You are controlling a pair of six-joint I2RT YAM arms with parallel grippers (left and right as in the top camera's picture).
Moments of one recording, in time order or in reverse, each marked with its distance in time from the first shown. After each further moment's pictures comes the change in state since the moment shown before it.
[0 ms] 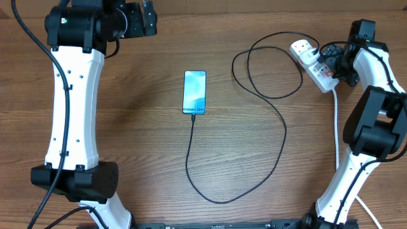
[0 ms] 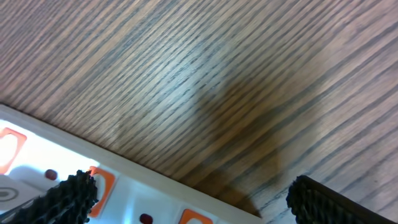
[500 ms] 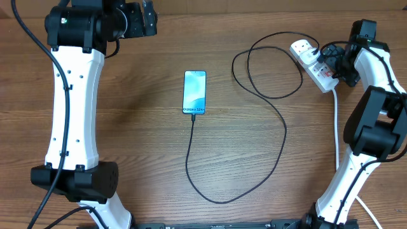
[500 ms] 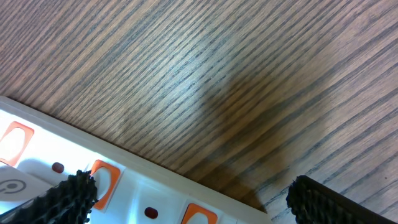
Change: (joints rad) left arm 0.000 0.000 0.000 0.000 0.000 0.000; right arm -0.004 0.000 0.003 -0.016 -0.027 0.003
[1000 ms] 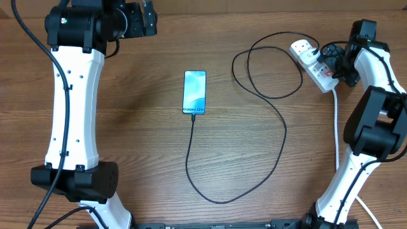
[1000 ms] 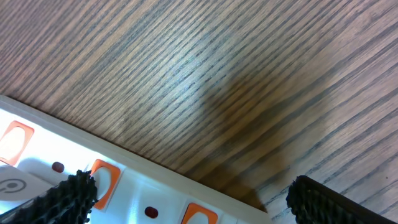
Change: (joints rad) left arm 0.000 0.000 0.000 0.000 0.000 0.000; right arm 0.000 0.003 0.004 -0.007 -0.003 0.001
